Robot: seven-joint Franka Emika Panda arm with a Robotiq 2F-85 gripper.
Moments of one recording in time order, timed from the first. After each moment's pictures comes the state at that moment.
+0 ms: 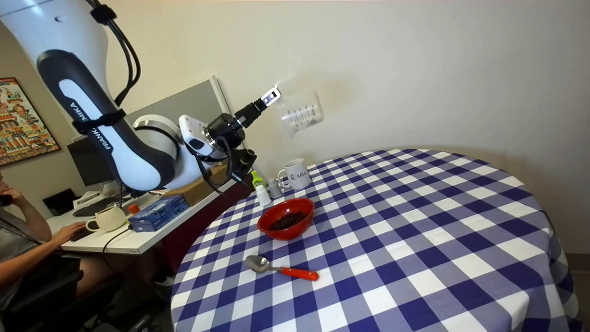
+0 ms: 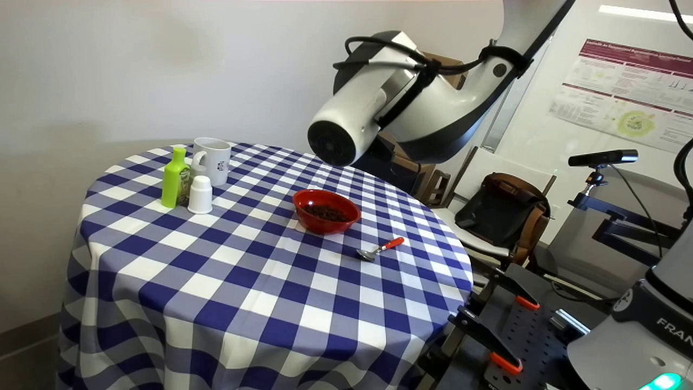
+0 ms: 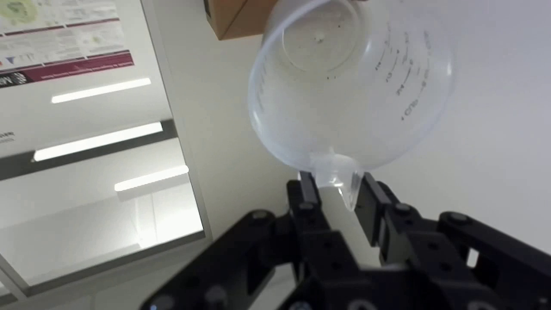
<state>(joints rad) 0.05 0.44 0.35 -2.26 -1.89 1.21 2.71</state>
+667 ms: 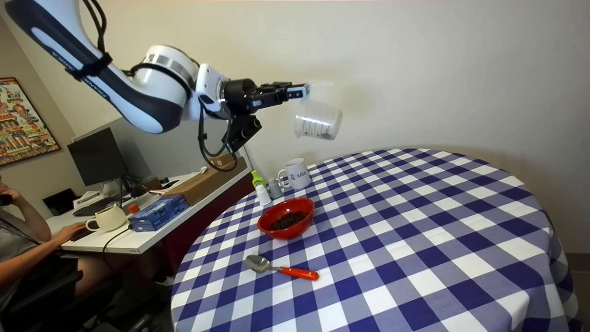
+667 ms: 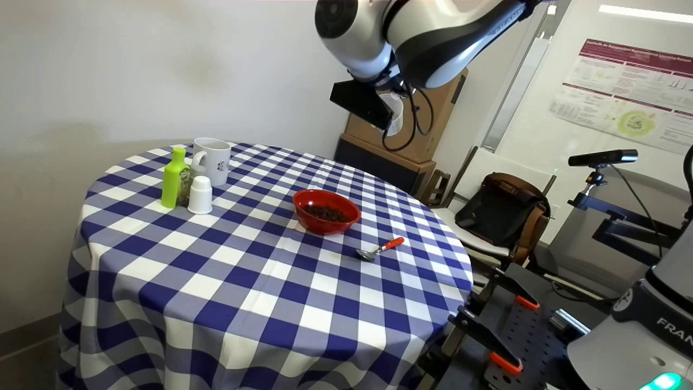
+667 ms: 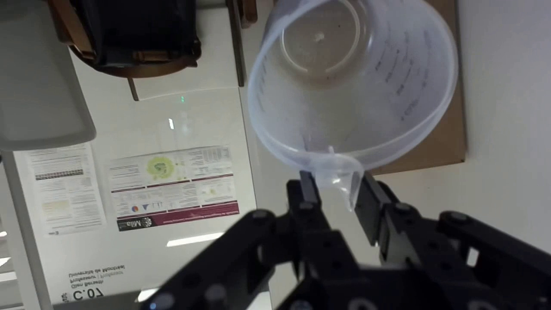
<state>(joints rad) 0.00 0.25 0.22 -2.14 -1.49 1.67 2.56</state>
